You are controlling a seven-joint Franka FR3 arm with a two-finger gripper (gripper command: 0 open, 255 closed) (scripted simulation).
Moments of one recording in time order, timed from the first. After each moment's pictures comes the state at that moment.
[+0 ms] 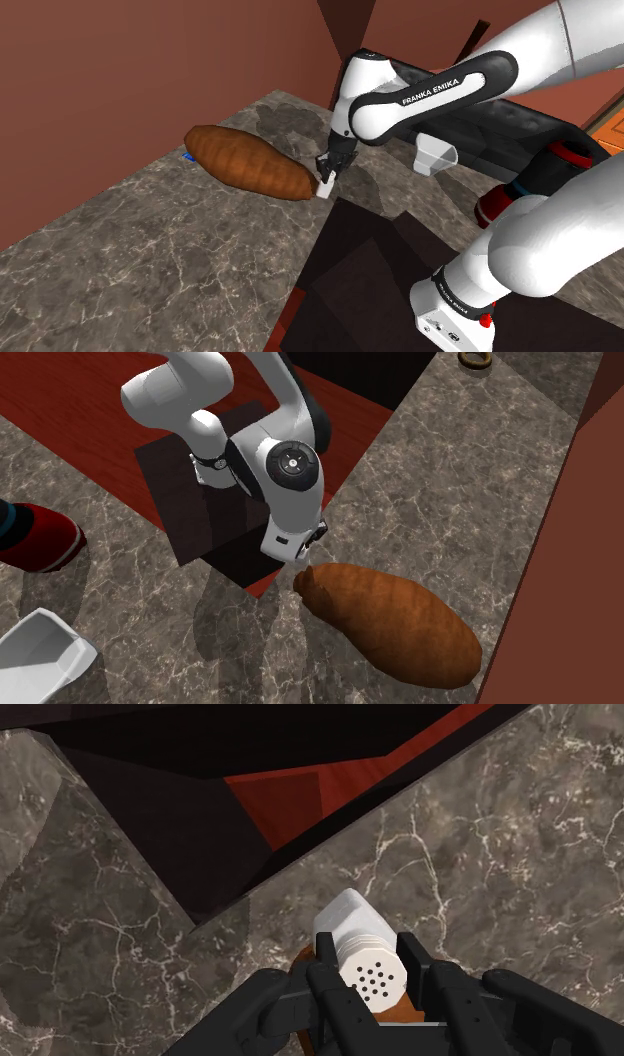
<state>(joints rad) 0.06 -0.17 0.12 -2.56 0.01 2.37 0.31</state>
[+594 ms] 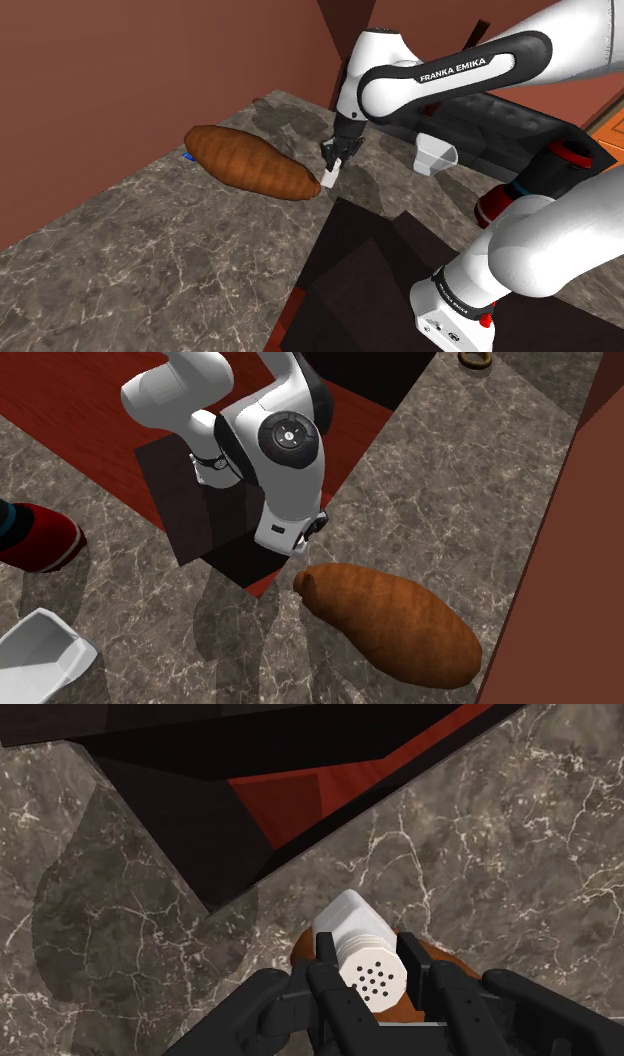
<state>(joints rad) 0.06 -0.26 0.11 -2.51 0.02 2.23 0.29</state>
